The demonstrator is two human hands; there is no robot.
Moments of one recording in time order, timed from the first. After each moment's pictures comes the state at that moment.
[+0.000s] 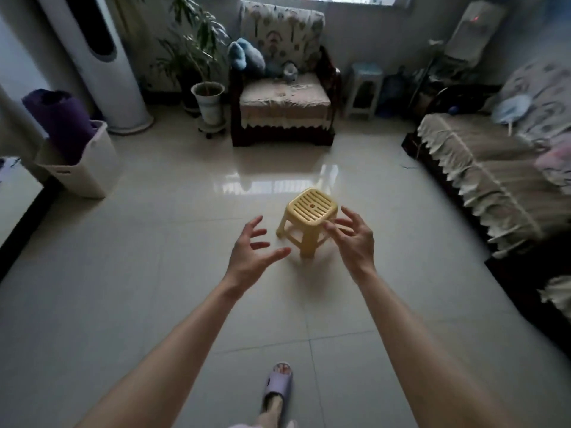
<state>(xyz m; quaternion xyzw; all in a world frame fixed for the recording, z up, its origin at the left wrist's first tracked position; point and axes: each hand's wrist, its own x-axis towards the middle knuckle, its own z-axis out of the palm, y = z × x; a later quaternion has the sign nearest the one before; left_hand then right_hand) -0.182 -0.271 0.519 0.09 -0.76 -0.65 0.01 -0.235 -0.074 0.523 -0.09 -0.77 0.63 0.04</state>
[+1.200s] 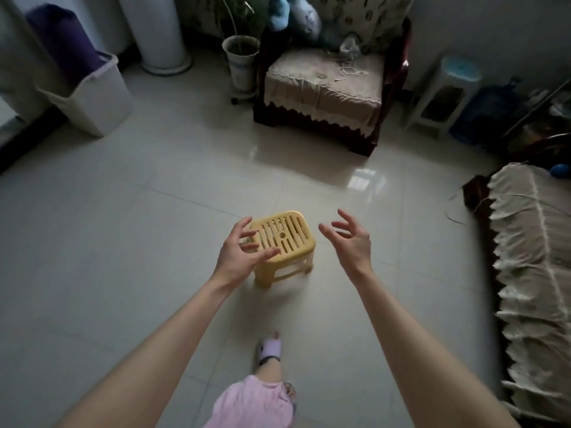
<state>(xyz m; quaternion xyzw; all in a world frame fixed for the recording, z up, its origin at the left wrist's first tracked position) -0.597 -0.010 0.452 0.31 -0.70 -0.64 0.08 -0.724 0.167 0.457 0.04 -0.81 0.57 -0.14</state>
